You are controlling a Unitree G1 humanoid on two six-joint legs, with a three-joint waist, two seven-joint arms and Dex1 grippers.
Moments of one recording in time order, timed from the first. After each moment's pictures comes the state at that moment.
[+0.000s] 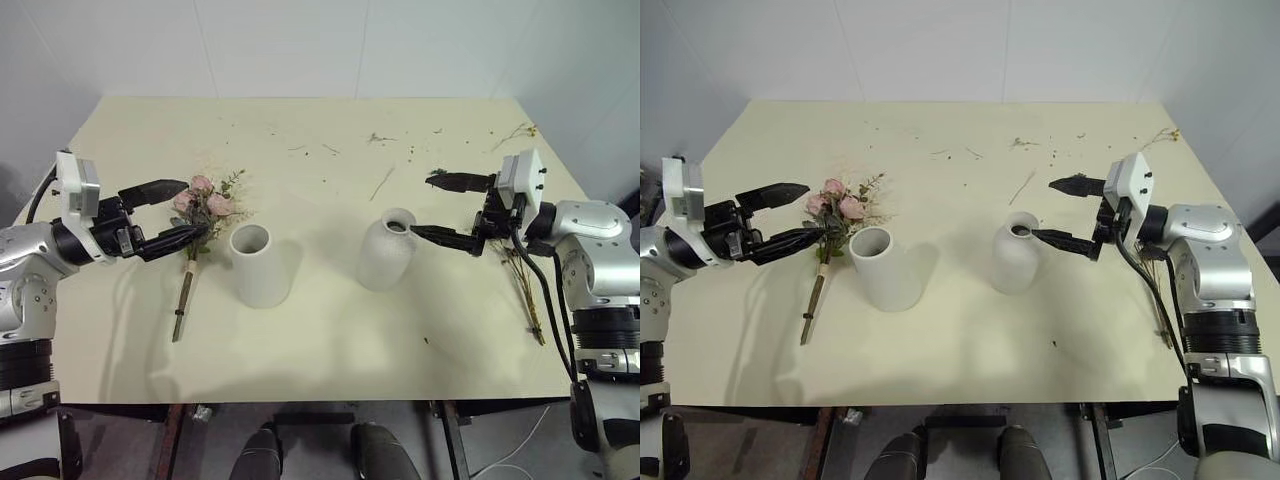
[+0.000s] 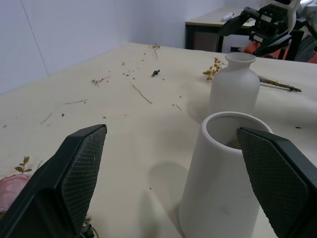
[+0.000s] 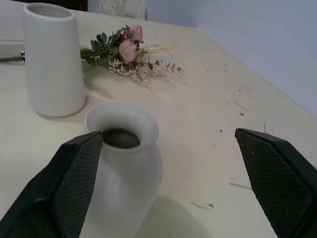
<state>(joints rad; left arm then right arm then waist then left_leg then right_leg) -0.52 0.84 0.34 0.15 -0.60 0.35 -1.16 -0.74 -0.72 -0.09 0.28 0.39 0.10 1.25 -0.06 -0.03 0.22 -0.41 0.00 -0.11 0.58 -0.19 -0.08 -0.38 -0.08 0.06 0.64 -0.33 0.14</state>
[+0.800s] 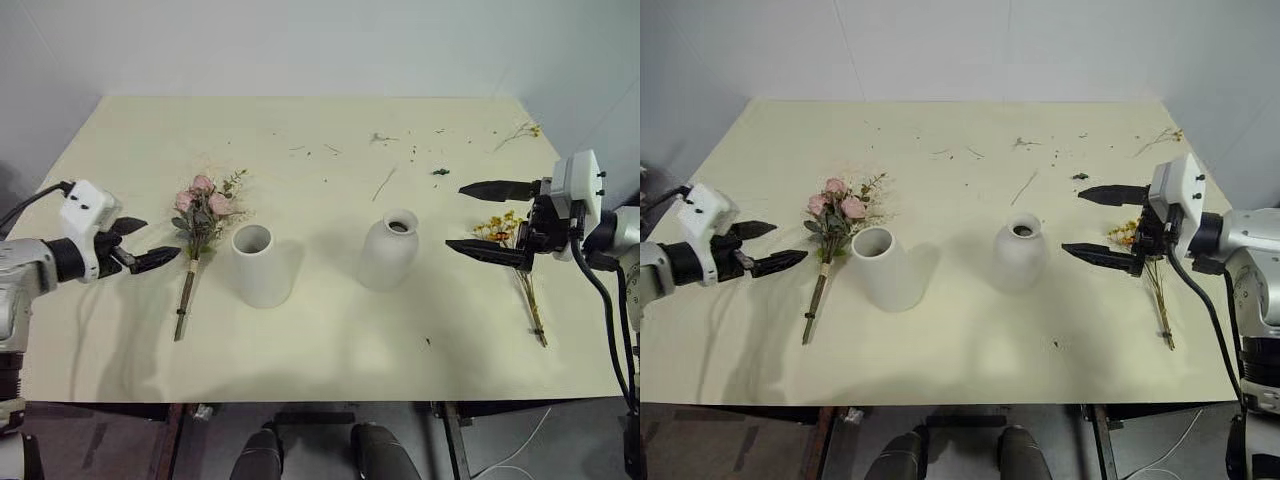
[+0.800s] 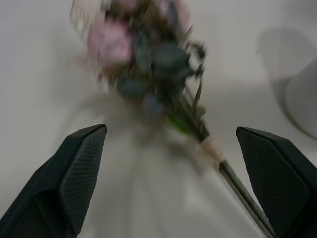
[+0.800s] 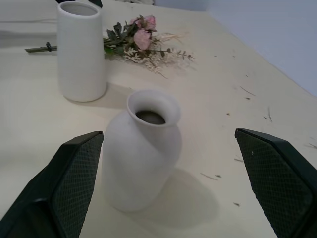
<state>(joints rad) -0.43 0.98 0.23 -0.03 -0.34 0.89 -0.73 -0.59 -0.89 -0.19 0.05 0.50 0.27 1.31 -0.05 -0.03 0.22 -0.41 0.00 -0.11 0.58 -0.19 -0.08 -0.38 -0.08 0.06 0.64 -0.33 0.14</state>
